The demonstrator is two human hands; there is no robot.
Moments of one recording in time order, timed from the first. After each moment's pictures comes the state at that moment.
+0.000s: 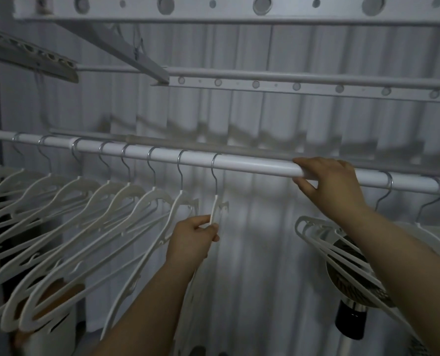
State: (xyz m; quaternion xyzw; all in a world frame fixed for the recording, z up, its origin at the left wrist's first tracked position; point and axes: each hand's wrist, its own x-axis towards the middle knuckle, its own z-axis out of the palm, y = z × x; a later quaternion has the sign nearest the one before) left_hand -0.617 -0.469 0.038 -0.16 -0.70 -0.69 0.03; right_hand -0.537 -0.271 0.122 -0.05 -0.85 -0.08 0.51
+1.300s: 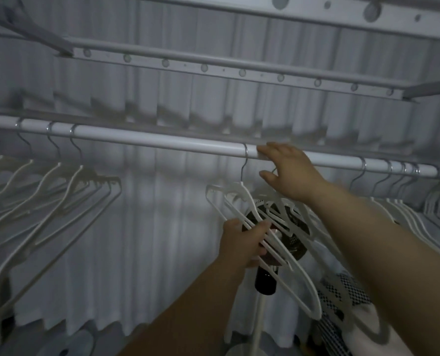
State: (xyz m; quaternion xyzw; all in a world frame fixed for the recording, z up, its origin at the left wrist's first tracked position) left_hand -0.418 -0.271 0.040 -0.19 -0.61 -0.72 -0.28; right_hand -0.392 -0.163 0.137 -0.13 -0.95 -0.08 0.28
